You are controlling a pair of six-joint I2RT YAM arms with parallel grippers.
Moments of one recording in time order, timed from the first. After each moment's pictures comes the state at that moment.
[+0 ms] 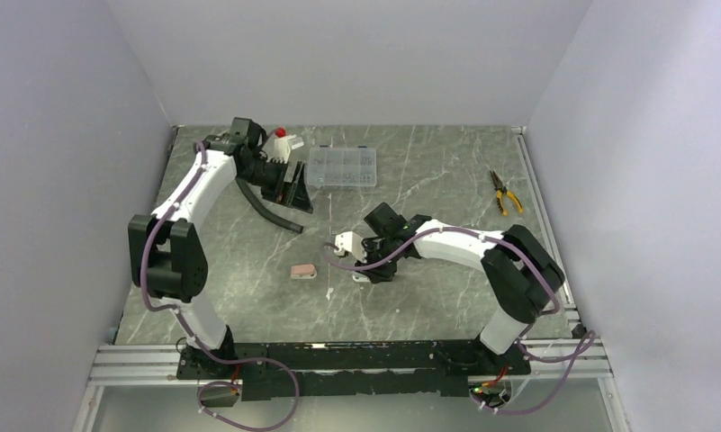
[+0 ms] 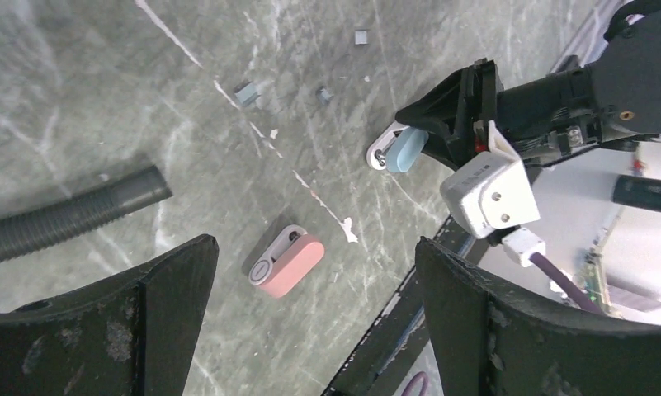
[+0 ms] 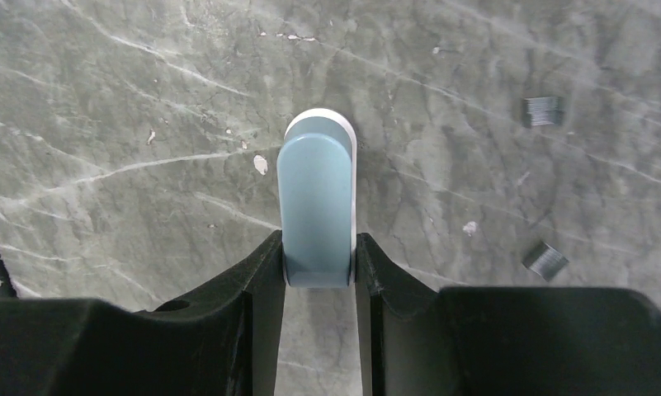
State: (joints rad) left arm -0.17 1.76 1.53 -0.98 0.80 0.20; right arm 0.77 1.64 0.96 -0.48 -0.38 -0.66
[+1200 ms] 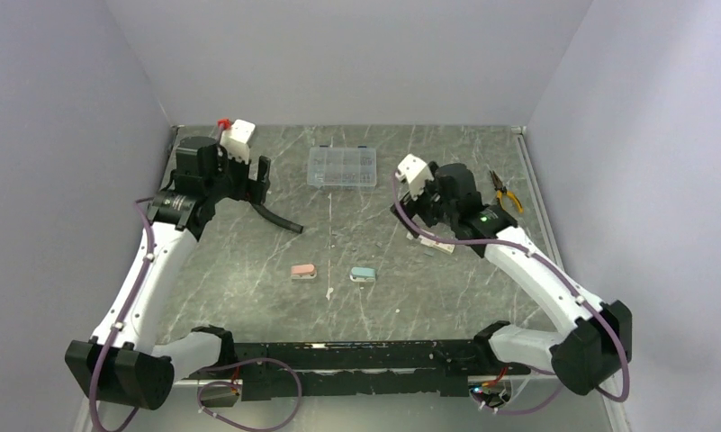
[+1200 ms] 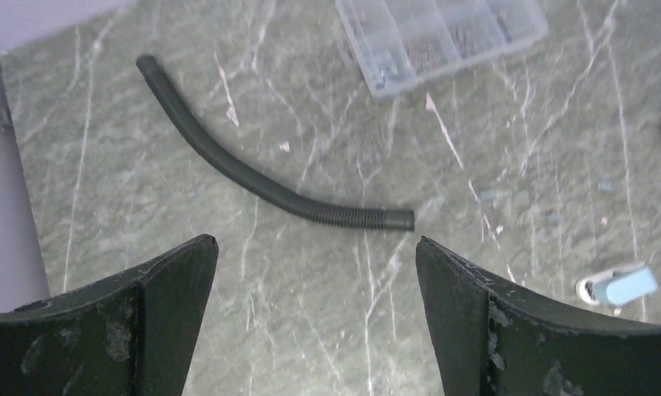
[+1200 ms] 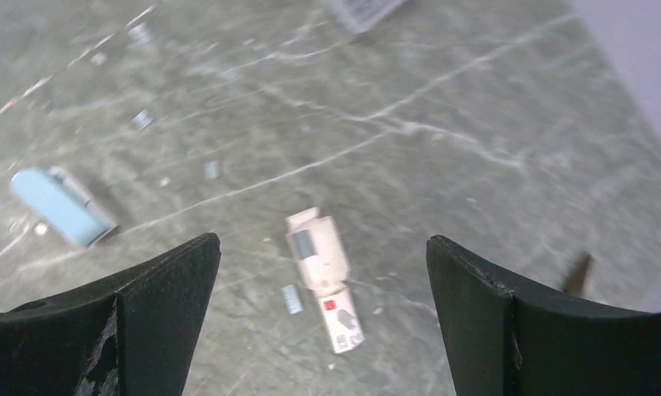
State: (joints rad) left arm -0.17 1.15 1.21 -0.60 0.11 0.16; right arm 0.52 1.21 0.97 -0.41 -0.12 -0.42
